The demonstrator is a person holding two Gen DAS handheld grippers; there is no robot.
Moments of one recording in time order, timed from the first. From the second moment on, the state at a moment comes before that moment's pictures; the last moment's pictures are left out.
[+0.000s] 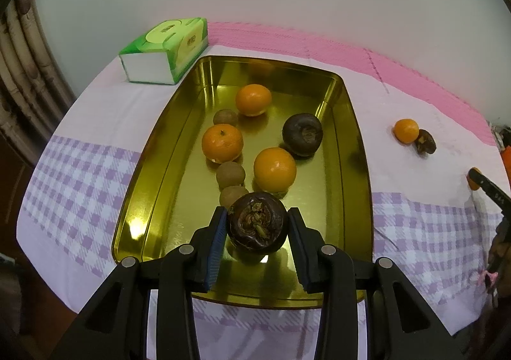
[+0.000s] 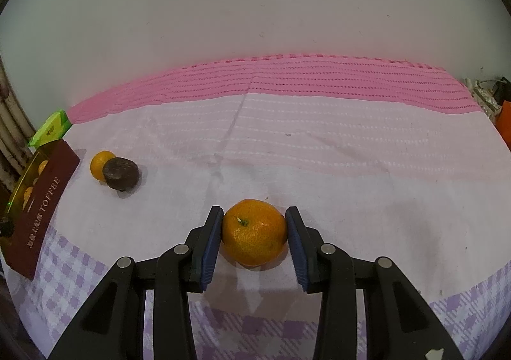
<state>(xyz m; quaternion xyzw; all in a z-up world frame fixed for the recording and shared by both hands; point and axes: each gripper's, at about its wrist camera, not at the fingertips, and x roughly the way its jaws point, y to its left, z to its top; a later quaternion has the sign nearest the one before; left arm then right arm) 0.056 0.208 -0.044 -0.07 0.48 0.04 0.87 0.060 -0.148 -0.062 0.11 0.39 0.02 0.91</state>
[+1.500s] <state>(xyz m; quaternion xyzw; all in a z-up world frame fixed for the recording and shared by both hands) 0.031 0.197 -0.002 -0.02 0.45 0.09 0.89 0.022 -0.100 -0.011 0.08 0.37 0.08 0.92</state>
